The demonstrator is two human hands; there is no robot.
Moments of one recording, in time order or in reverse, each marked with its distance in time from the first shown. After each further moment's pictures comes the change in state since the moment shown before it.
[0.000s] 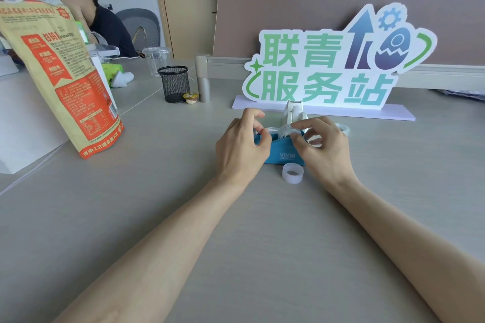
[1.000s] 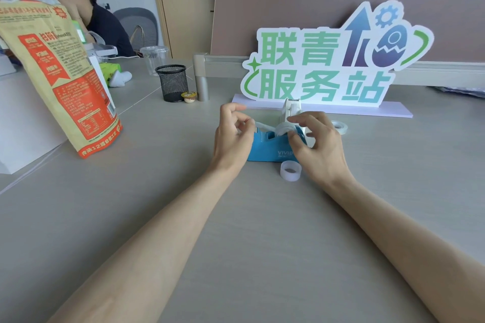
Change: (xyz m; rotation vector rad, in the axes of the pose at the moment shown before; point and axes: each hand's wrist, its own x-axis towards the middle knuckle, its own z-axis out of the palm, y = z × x) left_hand 0.012 -0.009 -0.002 -0.501 -0.070 -0.268; right_hand -0.003 -0.006 0.000 -0.036 -0.025 -0.066
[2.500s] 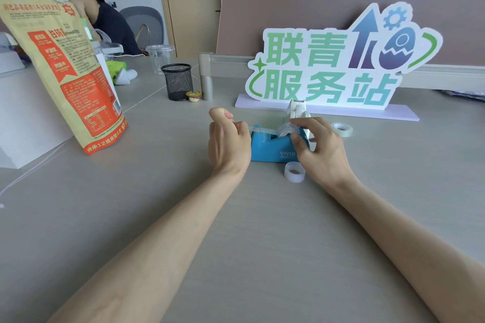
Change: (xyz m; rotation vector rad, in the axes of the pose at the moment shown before) left_hand -0.002 -0.003 -0.001 0.394 0.241 -0.041; right_hand 0.002 0.009 0.004 -0.088 -0.050 -0.030
